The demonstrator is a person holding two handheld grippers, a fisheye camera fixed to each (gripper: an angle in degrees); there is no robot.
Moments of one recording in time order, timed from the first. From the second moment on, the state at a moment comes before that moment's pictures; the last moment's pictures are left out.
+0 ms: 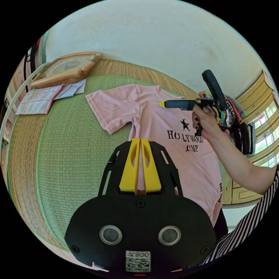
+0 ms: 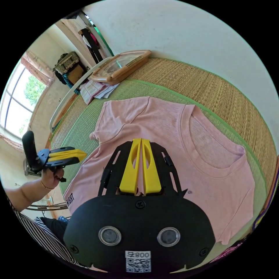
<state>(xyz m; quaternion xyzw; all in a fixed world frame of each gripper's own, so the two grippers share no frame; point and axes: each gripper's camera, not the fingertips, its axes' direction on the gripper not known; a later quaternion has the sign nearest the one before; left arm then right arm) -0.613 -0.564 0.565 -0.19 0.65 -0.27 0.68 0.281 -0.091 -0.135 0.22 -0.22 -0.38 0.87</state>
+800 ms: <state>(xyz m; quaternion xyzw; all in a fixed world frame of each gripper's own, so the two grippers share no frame) -0.474 -0.814 0.650 -0.22 0.60 -0.19 0.75 0.498 -0.121 -0.143 0.24 -0.21 -0.16 0.94</state>
